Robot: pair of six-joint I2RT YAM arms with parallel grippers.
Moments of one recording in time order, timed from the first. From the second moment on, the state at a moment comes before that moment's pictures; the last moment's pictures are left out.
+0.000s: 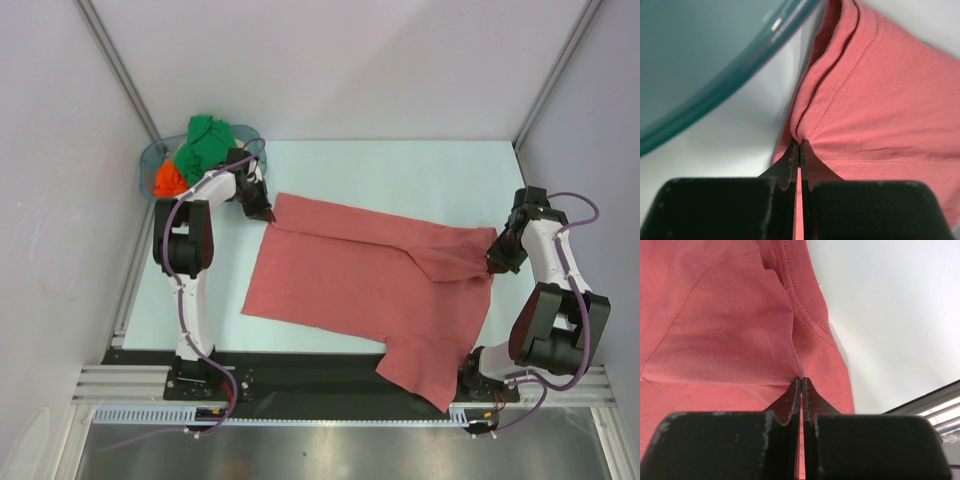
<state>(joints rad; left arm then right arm) -0.11 2.21 1.69 -0.66 0.32 -0.36 -0.27 1.43 1.08 -0.94 0.08 0.45</state>
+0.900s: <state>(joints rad) -0.30 1.91 1.61 -0.44 0.29 -0.39 -0.32 1.67 1.31 -0.61 -0.02 0.48</state>
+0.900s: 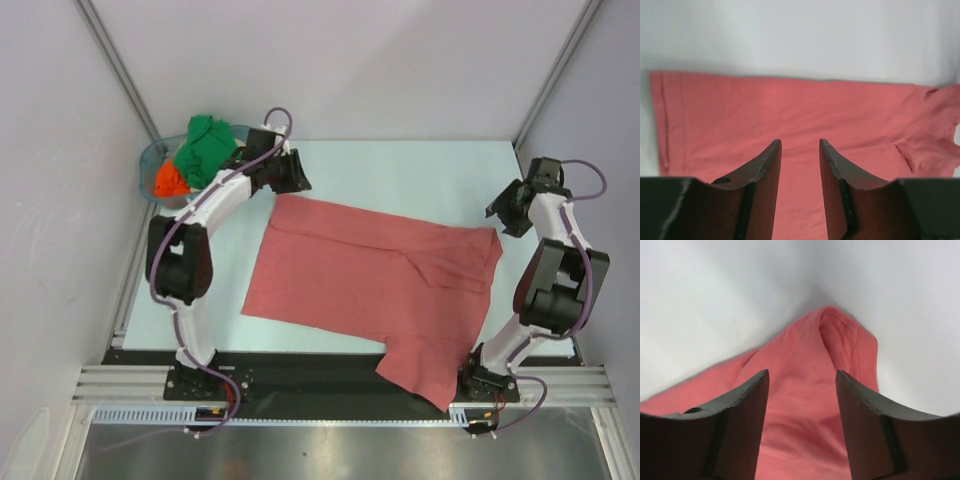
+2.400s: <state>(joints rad) -0.25 2.07 1.73 -0.61 0.16 -0.31 -0.37 1.81 1.41 -0.67 0.02 0.38</state>
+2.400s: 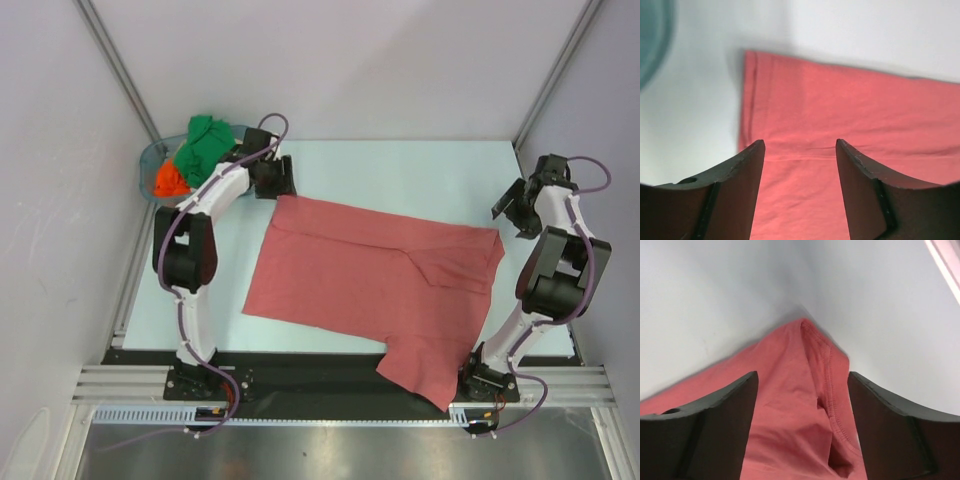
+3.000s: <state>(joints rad) -0.24 2.24 1.86 -0.68 0.03 -0.16 -0.36 1.97 1.46 -0.65 -0.07 0.23</state>
